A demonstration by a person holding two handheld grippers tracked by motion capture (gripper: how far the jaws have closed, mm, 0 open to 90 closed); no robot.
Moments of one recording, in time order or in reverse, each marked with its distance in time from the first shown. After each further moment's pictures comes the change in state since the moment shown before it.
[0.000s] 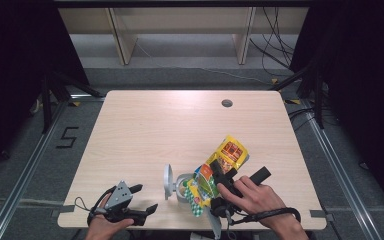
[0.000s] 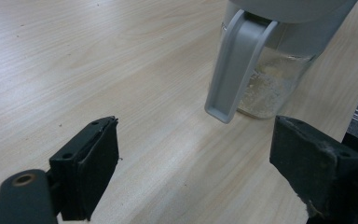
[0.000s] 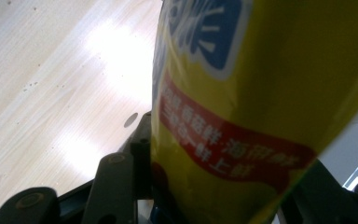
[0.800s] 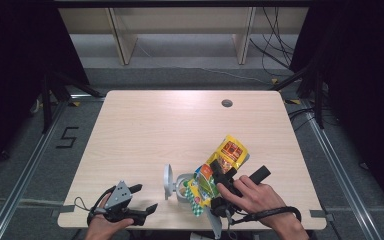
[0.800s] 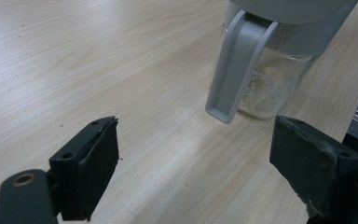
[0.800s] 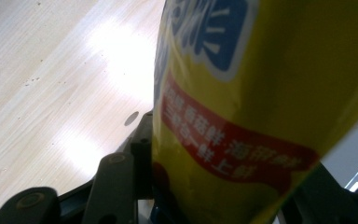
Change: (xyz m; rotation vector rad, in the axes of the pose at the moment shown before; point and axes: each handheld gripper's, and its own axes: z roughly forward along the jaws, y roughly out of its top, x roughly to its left) left arm 0.000 0.000 0.000 0.001 0.003 -0.009; right arm 0.000 -0.001 0.001 -0.002 0.007 -0.013
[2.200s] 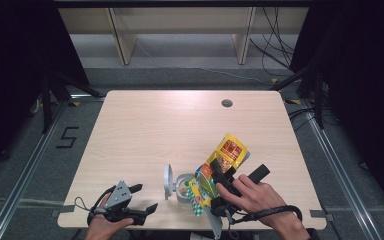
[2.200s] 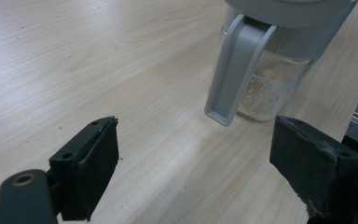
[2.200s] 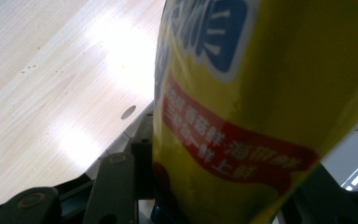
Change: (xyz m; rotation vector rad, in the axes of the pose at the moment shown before) left arm 0.002 0.001 0.000 -0.007 -0.007 0.025; right arm -0.005 0.000 -0.001 0.016 -0.007 -0.070
